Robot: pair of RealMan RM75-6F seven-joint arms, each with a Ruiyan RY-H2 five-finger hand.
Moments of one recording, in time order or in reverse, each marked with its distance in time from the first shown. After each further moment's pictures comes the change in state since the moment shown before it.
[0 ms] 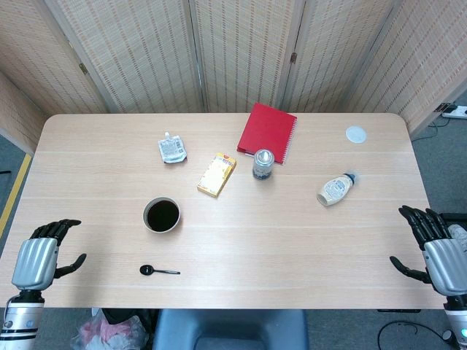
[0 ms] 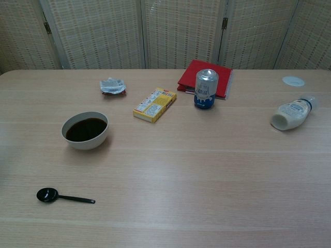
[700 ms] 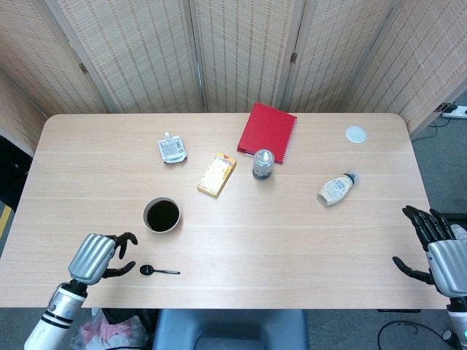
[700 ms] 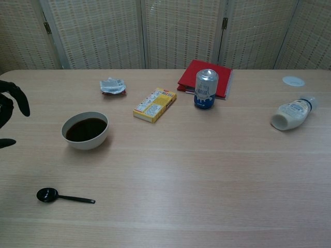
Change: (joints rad) left arm -0.156 -0.084 0.045 0.058 0.160 -0.199 -0.124; right arm -0.008 0.008 0.000 -0.006 0.005 0.007 -0.004
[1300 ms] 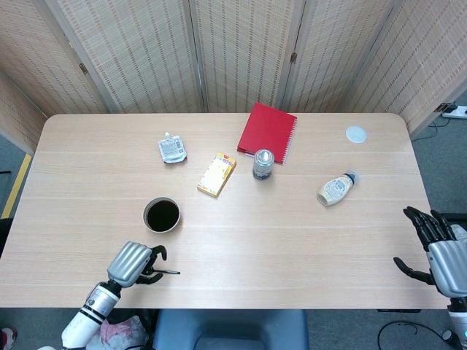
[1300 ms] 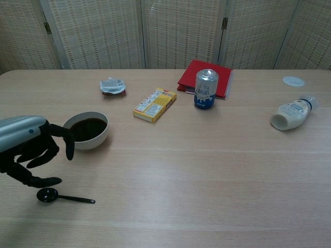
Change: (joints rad) left arm -0.083 -0.186 0.024 0.096 -0.093 -0.164 0.091; right arm -0.002 -0.004 -0.002 0.009 0.008 -0.008 0.005
